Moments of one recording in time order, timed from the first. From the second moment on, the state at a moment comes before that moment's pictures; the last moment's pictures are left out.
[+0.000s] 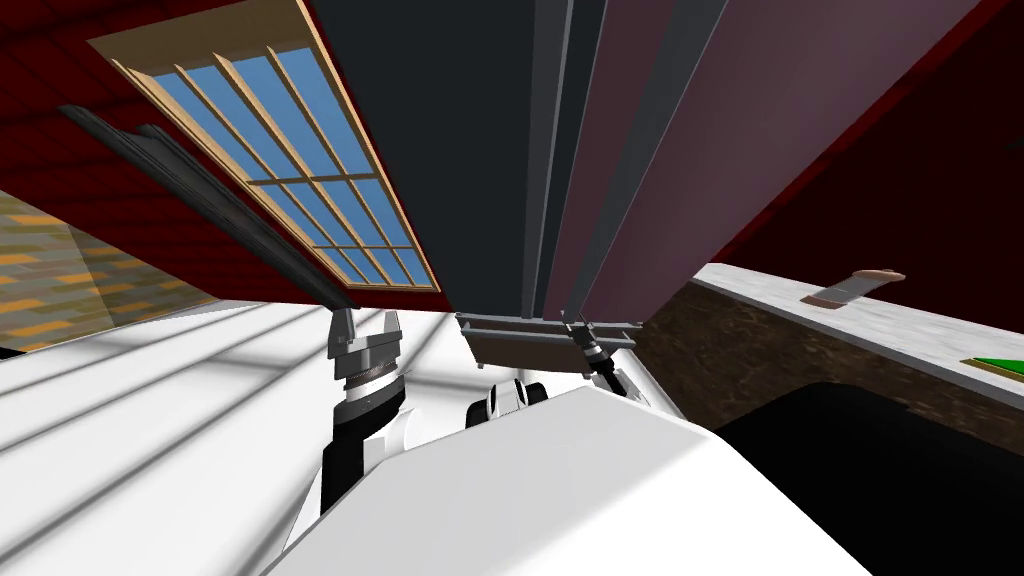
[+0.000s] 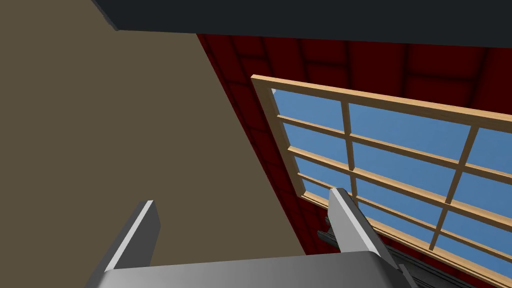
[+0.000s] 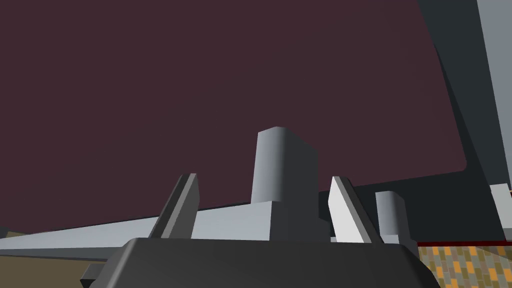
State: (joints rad) left arm 0.50 0.01 0.00 -2.26 0.01 -0.55 0.06; right arm 0.26 -0.22 -0.34 -1.27 0.36 -1.05 1.87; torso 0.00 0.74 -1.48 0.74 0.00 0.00
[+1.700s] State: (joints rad) left arm 0.50 0.01 0.00 -2.26 0.01 -0.55 0.06; right arm 0.59 -0.10 -0.08 -1.51 0.44 -1.19 1.95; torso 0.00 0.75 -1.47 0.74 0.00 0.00
